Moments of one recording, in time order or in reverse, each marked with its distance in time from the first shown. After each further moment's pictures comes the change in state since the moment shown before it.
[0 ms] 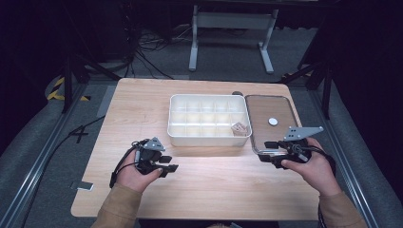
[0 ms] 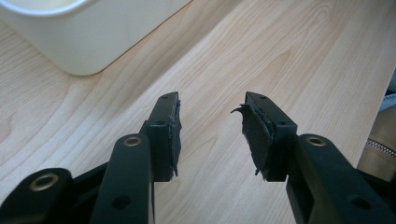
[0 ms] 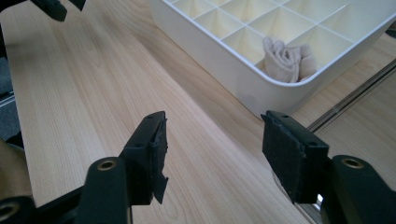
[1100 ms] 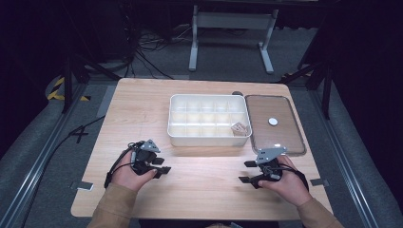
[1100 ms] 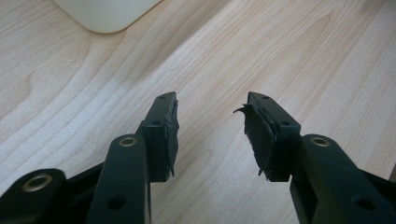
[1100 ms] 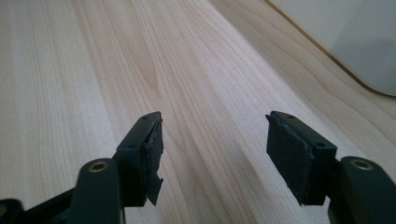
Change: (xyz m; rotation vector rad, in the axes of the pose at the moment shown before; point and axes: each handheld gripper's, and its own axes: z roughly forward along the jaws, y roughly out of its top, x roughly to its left) left arm 0.018 -0.016 0.010 0.085 0.032 -0.010; right arm 0.030 -0.041 0.076 0.107 0.075 -0.105
